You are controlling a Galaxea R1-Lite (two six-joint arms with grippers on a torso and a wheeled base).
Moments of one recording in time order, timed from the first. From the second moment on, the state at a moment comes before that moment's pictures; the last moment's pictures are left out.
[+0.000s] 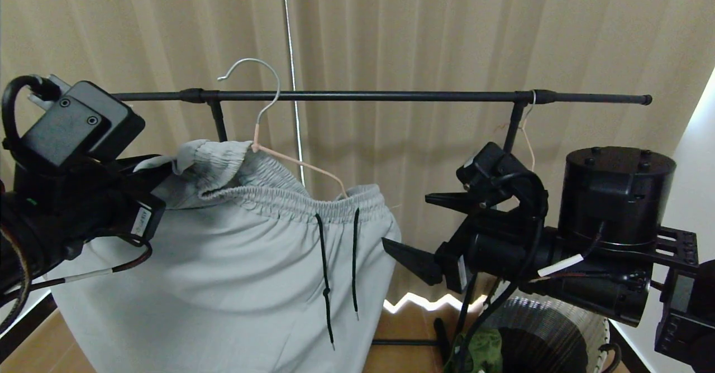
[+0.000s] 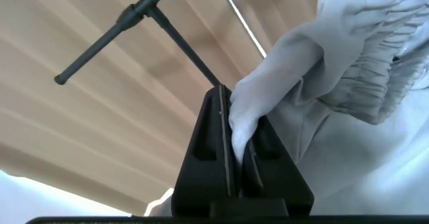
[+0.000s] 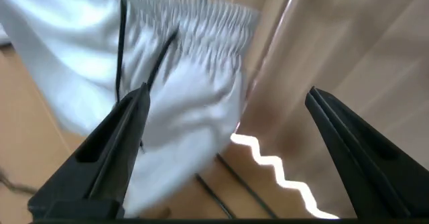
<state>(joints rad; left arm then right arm) -0.39 1.24 -0.71 -0.38 0.31 0.58 0.73 1.63 -0.75 -0.62 0.04 -0.10</state>
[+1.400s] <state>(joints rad) -0.56 1.32 -0.71 -0.47 0.31 0.46 0.73 1.76 -0.98 -0.66 0.03 -0.33</state>
